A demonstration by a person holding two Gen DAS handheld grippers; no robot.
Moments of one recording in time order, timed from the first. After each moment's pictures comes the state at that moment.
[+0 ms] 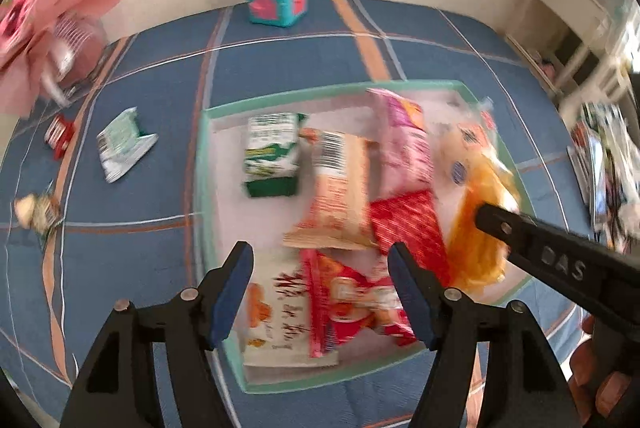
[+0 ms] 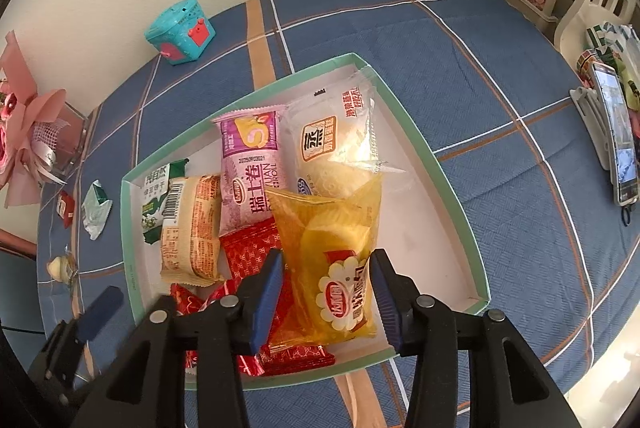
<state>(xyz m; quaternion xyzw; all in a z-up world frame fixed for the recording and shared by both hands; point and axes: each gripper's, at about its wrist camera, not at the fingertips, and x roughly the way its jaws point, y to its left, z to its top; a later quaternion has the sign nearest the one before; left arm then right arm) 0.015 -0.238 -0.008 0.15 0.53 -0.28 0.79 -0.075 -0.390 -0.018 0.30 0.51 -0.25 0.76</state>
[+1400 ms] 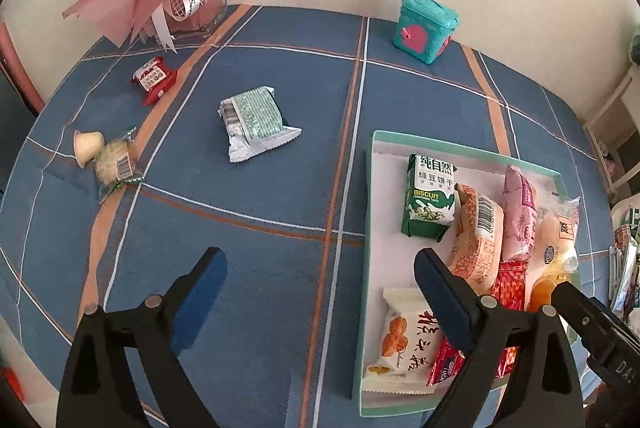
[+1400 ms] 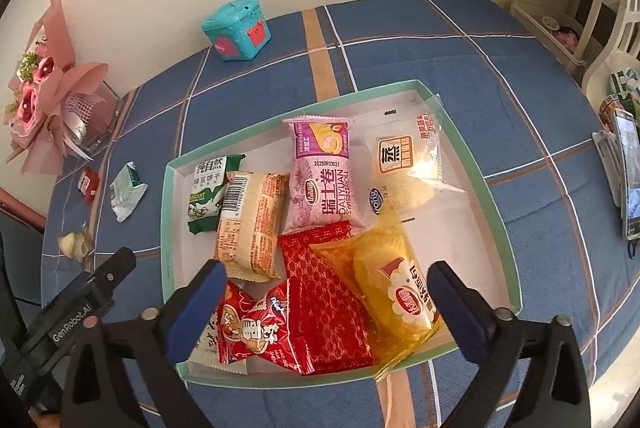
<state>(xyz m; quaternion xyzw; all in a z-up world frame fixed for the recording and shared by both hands) 0.072 -0.158 -0.002 0.07 0.53 -0.15 0.83 -0.056 -0.352 0.001 0.26 0.49 -0.21 0.80</state>
